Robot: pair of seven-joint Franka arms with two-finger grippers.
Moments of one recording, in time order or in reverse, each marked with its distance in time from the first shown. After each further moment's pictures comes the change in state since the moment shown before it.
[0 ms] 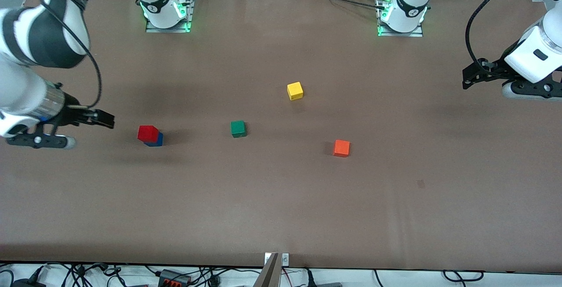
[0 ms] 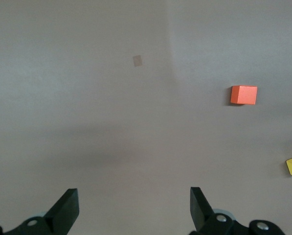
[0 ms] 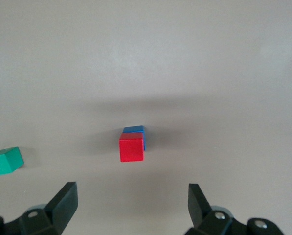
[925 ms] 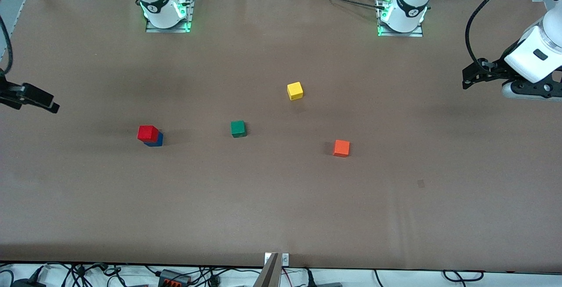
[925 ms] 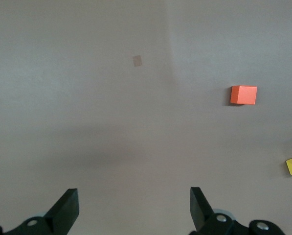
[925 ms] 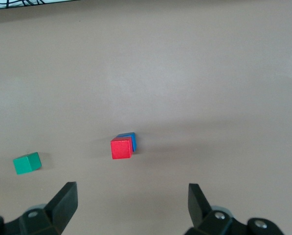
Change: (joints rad) left arm 0.000 0.000 0.000 0.000 0.000 0.000 0.000; right arm -0.348 -0.117 0.261 0.076 -0.009 -0.073 -0.048
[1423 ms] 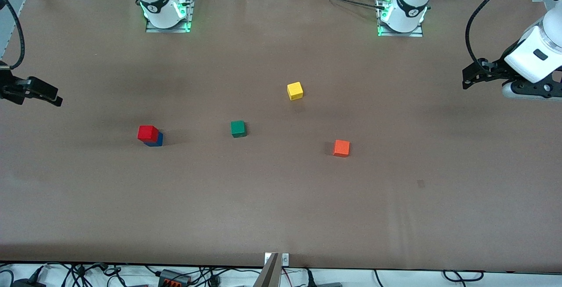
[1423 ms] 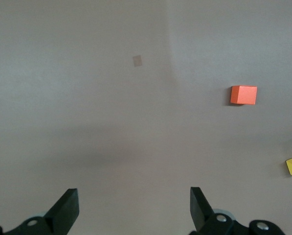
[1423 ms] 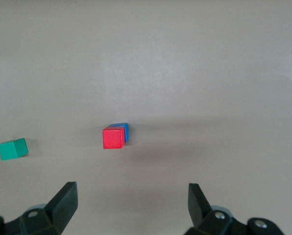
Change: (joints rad) left arm 0.000 0.000 0.000 0.000 0.000 0.000 0.000; right arm -0.003 -0.072 0.024 -0.131 -0.042 0.038 -0.030
